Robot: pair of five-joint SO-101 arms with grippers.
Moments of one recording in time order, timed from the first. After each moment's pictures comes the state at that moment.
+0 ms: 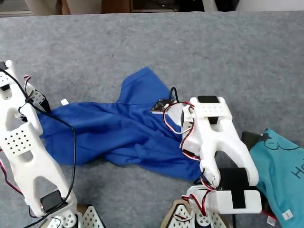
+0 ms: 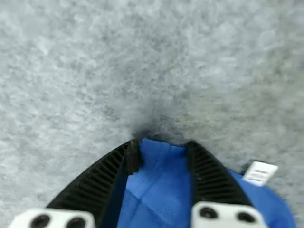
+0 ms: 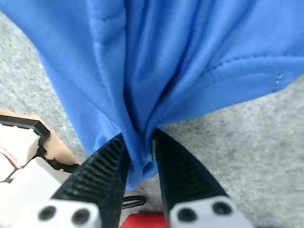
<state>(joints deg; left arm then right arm) -32.4 56.7 -50.0 99.3 13.2 -4.8 -5.7 41.0 75.1 52.2</state>
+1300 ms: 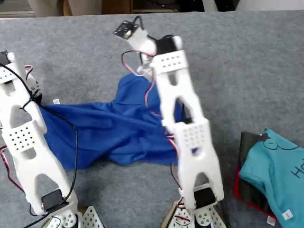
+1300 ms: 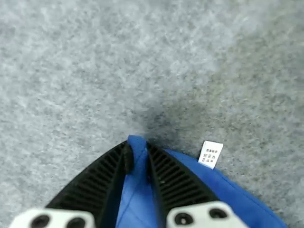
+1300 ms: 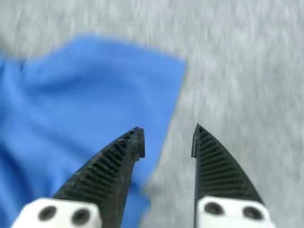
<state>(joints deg) -30.2 57.3 -61.8 100.2 5.1 -21.2 57.9 -70.3 88.7 30.4</state>
